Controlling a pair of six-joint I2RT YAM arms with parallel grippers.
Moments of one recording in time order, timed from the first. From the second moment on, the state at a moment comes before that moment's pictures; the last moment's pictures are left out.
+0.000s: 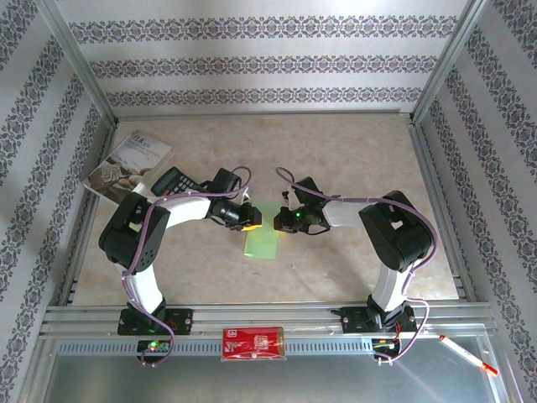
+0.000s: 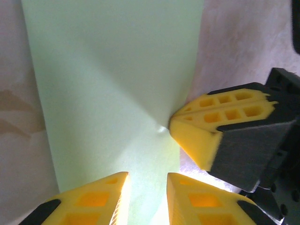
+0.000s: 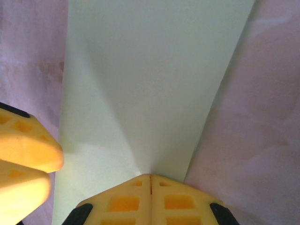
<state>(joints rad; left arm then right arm) -0.46 1.81 0.99 -0.29 0.63 -0.62 0.53 1.81 0.86 -0.10 -0.51 0.62</state>
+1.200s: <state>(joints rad) -0.47 1.76 0.86 -0.27 0.63 -0.66 0.53 1.81 0.85 -0.10 -0.51 0.62</state>
